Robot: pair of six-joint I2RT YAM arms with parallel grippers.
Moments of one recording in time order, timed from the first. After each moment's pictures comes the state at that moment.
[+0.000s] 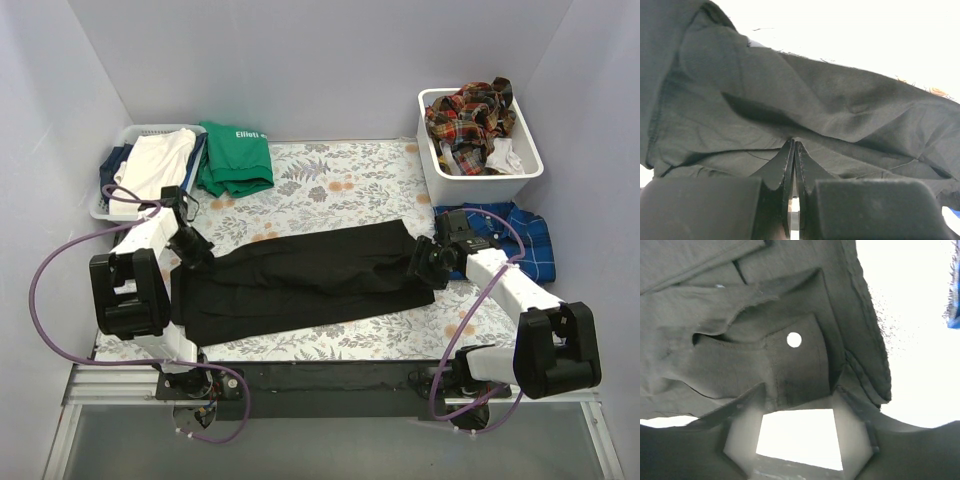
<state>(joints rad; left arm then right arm) 0.12 1.63 1.10 -0.91 0.09 -0.66 0.23 1.27 0.73 -0.60 -0.19 0.57</state>
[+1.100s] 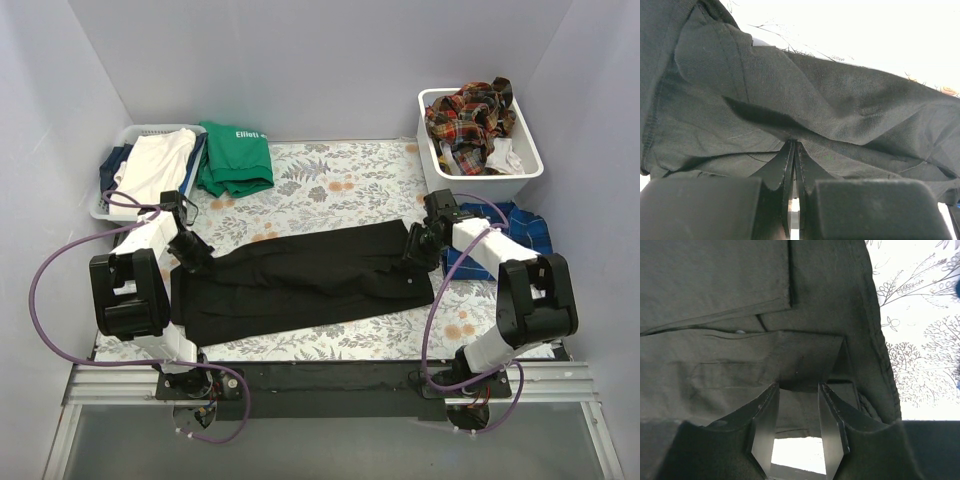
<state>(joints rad) 0.14 1.62 1.06 -0.89 0.12 -0.65 0.23 1.53 0.95 -0.64 -0.20 0.53</state>
